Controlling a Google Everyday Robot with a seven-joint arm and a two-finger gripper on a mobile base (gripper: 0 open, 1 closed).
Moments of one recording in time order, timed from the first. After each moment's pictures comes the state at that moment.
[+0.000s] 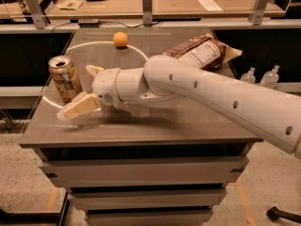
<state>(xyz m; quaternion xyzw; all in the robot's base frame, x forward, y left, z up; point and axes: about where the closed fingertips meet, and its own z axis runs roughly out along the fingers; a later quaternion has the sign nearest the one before) 0.566 0.202 0.857 -0.52 0.59 0.36 0.50</state>
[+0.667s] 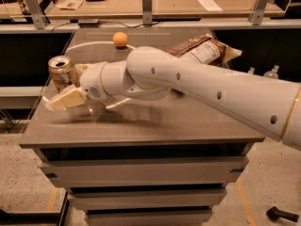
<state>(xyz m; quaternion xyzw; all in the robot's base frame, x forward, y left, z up) 0.576 0.230 0.863 -0.52 0.62 0.34 0.48</state>
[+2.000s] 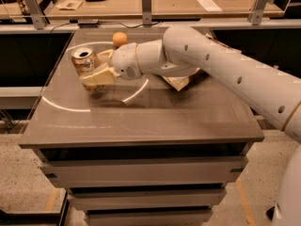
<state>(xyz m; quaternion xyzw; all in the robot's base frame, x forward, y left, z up) 0.610 0.162 0.891 -0.57 0.55 0.38 0.48</state>
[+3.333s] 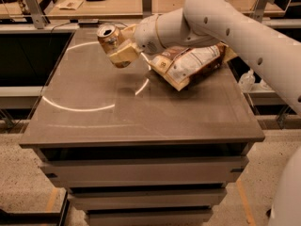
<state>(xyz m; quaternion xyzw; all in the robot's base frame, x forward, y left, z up) 0.672 0.089 0.928 -0.60 0.59 0.24 0.49</state>
